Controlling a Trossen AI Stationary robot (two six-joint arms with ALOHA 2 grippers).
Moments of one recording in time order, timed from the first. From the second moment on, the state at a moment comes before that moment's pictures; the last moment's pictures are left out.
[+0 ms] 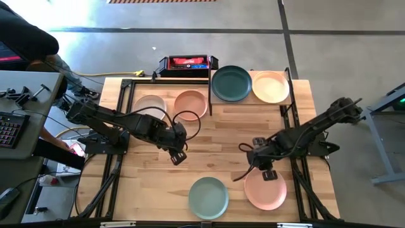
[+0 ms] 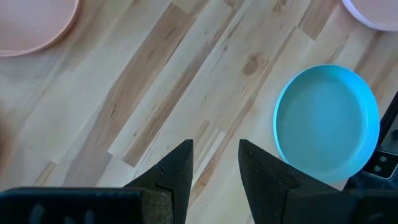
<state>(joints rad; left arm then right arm) -0.27 1.53 1.45 -1.10 -0.17 -0.84 0.45 1.32 0.98 -0.96 -0.07 0.31</state>
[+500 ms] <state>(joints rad) -0.27 1.53 1.45 -1.10 -0.17 -0.84 0.45 1.32 0.71 -0.67 -0.11 0.32</state>
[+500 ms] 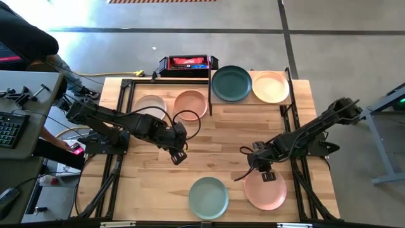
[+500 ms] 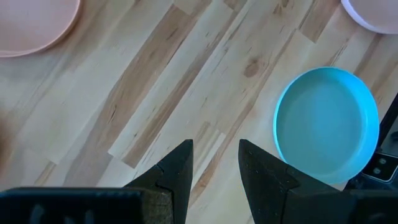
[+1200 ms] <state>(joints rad) -0.27 1.53 1.45 -1.10 -0.17 -0.84 0.46 1.44 0.66 -0.59 -0.12 0.32</state>
